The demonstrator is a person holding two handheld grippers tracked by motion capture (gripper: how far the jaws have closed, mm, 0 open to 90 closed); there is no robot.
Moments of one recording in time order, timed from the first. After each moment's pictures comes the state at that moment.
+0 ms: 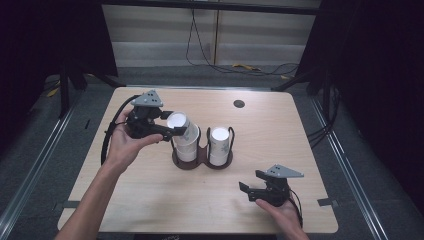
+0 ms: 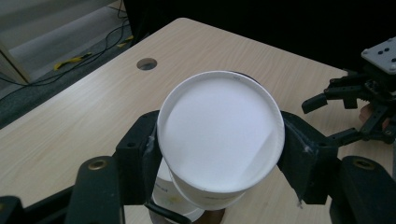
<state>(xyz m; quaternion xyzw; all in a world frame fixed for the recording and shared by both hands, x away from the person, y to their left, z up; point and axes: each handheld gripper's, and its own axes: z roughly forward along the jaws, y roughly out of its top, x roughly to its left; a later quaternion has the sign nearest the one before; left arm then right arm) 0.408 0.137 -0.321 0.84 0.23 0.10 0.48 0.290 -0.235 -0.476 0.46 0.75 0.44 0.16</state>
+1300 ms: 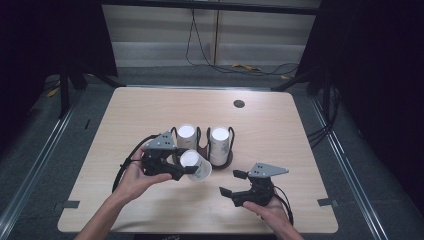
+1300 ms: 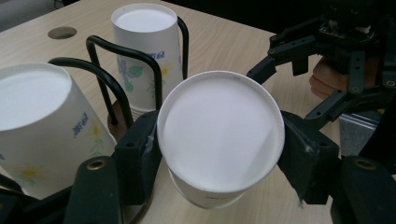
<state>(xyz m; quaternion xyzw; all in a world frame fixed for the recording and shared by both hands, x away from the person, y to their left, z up) 0.366 0.113 -0.405 0.85 0.17 0.02 0.50 0.292 -0.191 -0.458 0.36 0.78 0.51 0.09</state>
